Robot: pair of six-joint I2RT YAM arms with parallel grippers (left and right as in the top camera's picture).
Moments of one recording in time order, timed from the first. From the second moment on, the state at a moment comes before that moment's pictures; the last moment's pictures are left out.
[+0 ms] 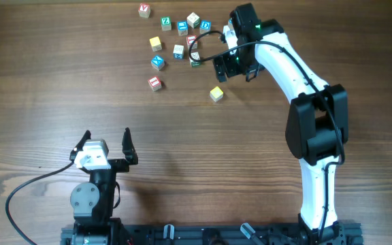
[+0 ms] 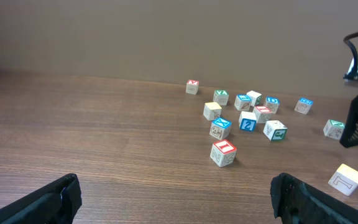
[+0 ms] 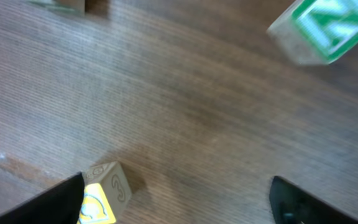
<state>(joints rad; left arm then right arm) -0.01 0.03 0.01 -0.07 -0.03 -0.10 0.33 2.29 1.93 -1.00 -0.13 -0.02</state>
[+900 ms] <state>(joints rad) -0.01 0.03 0.01 -0.07 -0.03 -0.10 0.37 2.29 1.83 -0.93 -0.28 -0.23</state>
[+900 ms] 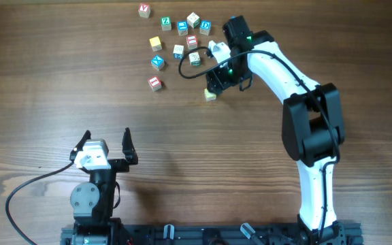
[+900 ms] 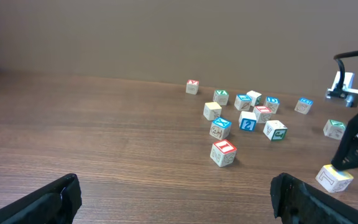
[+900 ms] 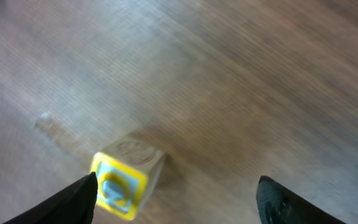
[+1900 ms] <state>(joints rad) -0.01 0.03 0.01 -0.07 -0.03 -0.10 0.48 2.29 1.81 -0.89 -0.09 0.00</state>
